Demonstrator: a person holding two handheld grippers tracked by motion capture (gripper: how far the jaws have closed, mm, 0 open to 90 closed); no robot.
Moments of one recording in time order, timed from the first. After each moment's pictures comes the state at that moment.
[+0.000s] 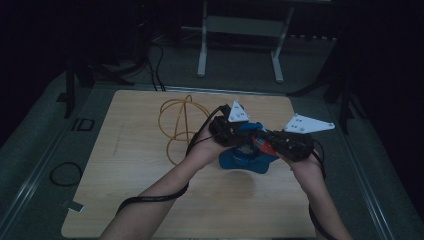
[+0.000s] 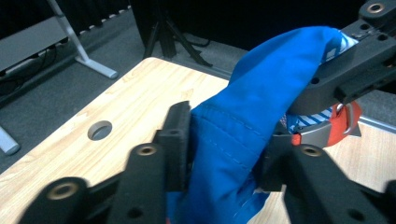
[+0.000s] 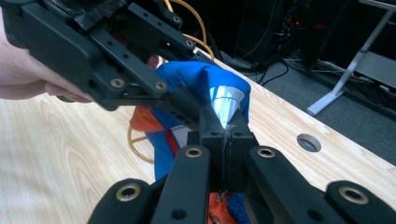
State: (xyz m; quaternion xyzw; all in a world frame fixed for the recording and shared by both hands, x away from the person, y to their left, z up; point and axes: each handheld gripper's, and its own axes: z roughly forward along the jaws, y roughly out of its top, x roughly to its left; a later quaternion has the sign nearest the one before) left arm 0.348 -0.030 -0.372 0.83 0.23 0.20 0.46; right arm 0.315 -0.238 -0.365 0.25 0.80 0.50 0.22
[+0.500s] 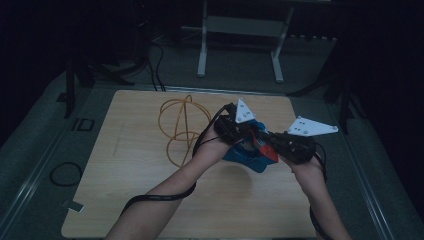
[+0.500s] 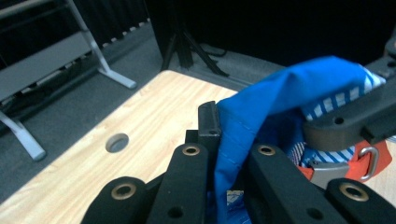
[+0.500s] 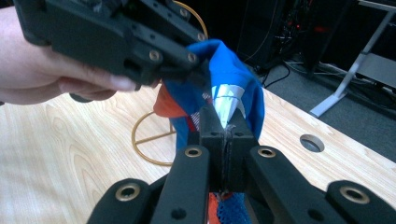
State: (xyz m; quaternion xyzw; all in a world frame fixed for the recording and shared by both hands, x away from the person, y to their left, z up) left arm 0.345 -0.038 -0.365 0.81 0.23 0.24 0.47; right arm 0.310 -0.243 -0.368 0.25 0.80 0.51 0.21
